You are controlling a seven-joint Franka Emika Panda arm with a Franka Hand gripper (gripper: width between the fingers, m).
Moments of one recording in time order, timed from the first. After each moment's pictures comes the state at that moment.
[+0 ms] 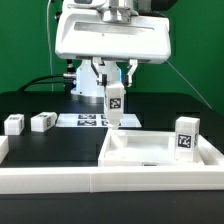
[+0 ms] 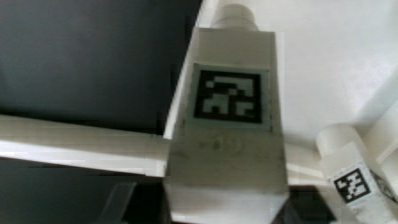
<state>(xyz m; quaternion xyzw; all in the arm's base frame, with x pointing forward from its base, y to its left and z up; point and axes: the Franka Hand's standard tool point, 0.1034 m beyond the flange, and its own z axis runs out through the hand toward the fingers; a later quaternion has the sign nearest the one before) 0.547 -0.011 0.133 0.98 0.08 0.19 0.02</state>
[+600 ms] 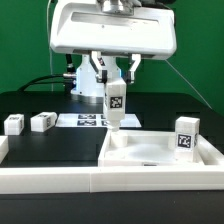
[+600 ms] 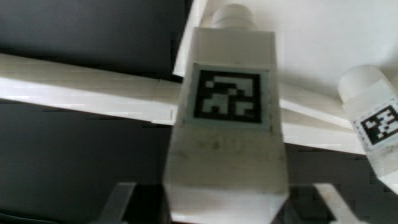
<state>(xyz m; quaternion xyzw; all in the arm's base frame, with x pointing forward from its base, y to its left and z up) 0.581 -0.014 0.142 0.98 0.08 0.19 0.02</state>
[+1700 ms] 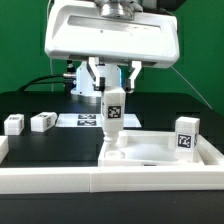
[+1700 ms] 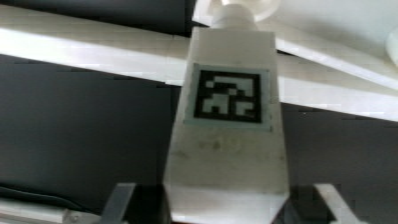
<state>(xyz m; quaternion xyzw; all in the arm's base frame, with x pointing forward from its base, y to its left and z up) 0.619 -0.022 0.137 0.97 0.08 0.22 0.04</state>
